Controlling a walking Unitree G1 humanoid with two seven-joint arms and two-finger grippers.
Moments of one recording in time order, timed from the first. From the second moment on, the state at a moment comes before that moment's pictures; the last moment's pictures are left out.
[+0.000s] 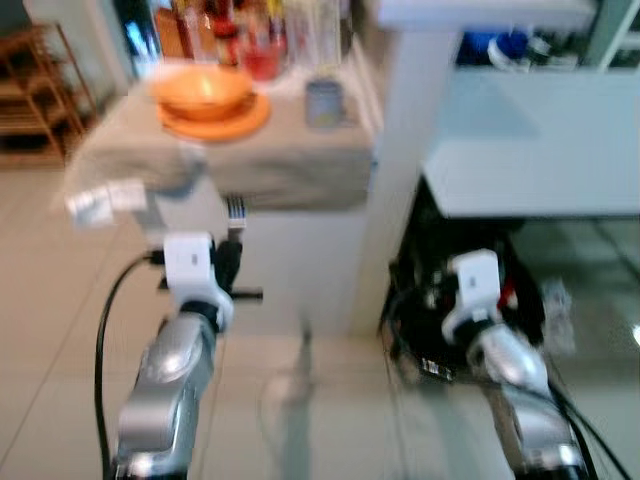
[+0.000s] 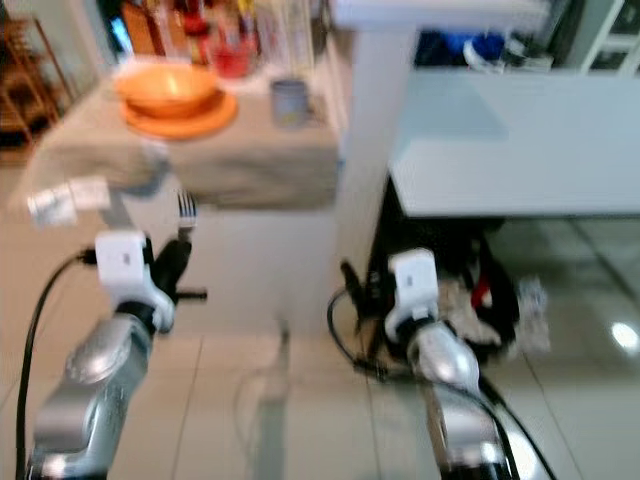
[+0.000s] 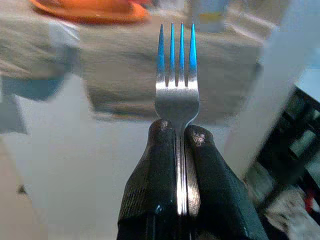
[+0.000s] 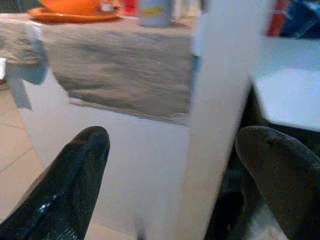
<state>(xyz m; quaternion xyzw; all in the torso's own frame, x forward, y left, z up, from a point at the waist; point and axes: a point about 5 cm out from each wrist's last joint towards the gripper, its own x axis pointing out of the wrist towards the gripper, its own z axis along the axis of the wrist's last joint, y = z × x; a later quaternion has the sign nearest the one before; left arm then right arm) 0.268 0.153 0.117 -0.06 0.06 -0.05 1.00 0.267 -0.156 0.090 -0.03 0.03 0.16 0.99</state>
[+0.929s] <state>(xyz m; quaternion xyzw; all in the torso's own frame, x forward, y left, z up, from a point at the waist) 0.284 0.161 0.120 -0.03 0.05 -0.04 1.00 0.266 -0.140 0.084 -0.02 0.03 0.18 0.98</state>
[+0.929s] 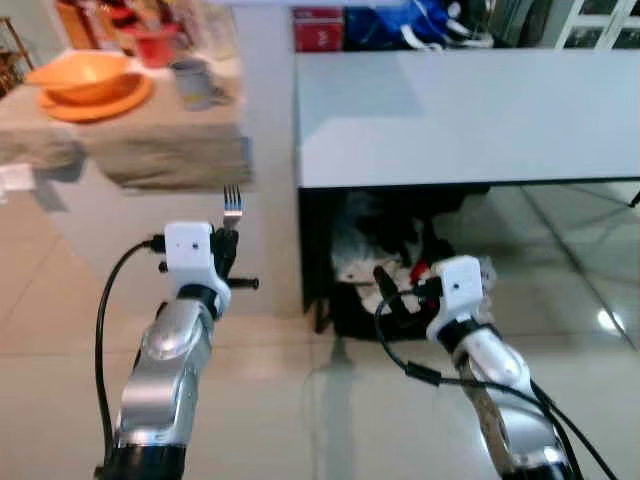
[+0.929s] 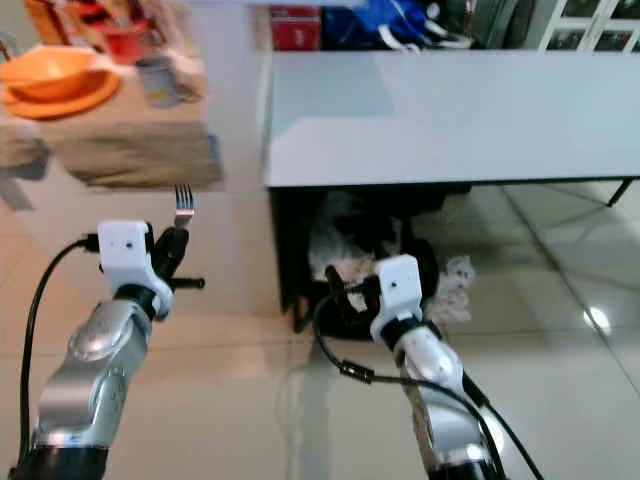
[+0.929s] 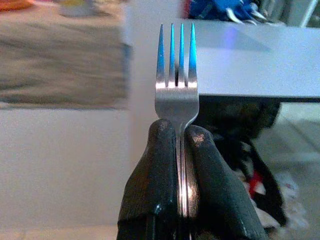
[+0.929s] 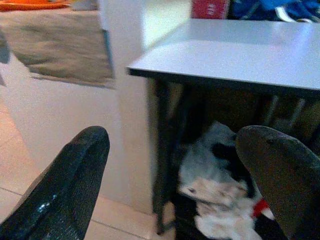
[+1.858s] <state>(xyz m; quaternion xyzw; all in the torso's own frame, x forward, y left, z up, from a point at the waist) 0.285 0.148 0.134 -0.03 0.01 -0.07 1.00 0.267 -0.144 0.085 -0.03 0.02 0.18 0.98</state>
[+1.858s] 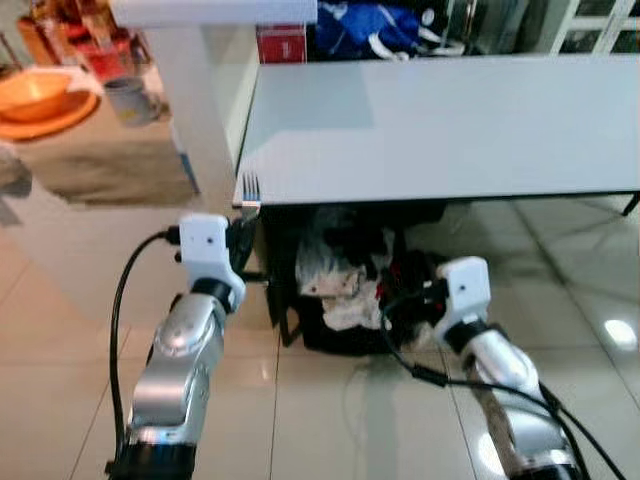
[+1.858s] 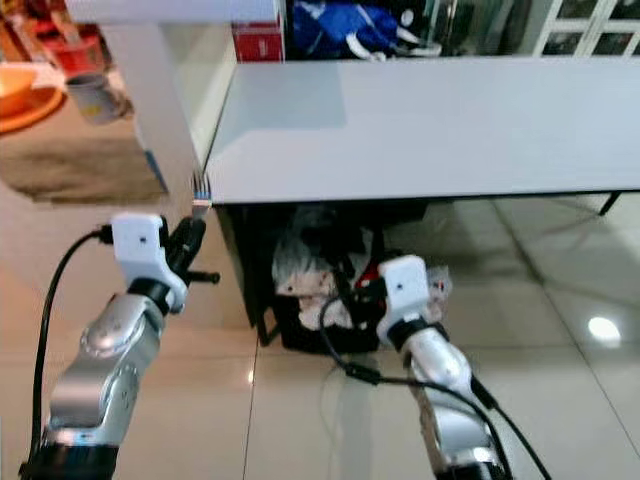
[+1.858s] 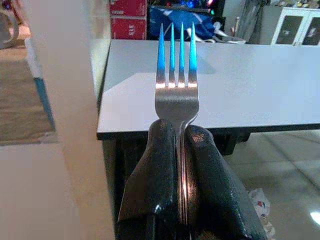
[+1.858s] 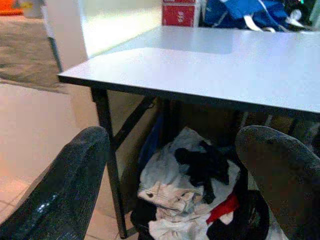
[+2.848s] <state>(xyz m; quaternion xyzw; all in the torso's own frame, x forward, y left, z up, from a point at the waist) 0.289 0.157 0.134 -0.03 0.01 -0.04 1.00 0.267 -0.138 0.076 -0.02 0.03 0.19 0.98</state>
